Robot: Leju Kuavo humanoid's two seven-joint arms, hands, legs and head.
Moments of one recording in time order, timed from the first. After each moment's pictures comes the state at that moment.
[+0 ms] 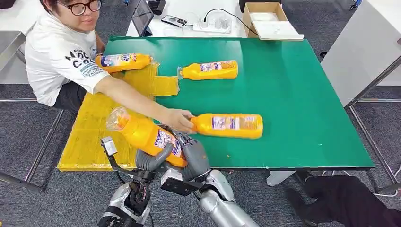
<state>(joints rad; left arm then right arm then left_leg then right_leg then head) -0.18 -0.27 -0.25 -1.15 0.51 -0.33 -0.39 -0.32 0.28 0.56 -0.78 0.54 -0.44 -0.63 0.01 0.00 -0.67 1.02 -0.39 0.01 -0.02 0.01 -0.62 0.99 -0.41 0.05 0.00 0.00</state>
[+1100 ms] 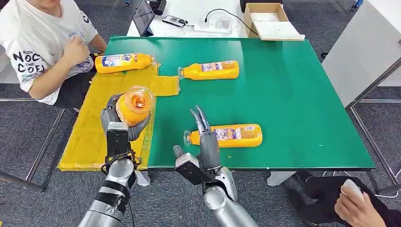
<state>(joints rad) -0.36 -0.23 -0.14 -1.11 -0.33 0.65 -0.70 -0.24 0.27 0.46 -1.07 0.40 -0.53 -0.59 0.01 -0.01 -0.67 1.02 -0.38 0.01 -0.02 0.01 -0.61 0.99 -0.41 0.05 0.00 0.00</state>
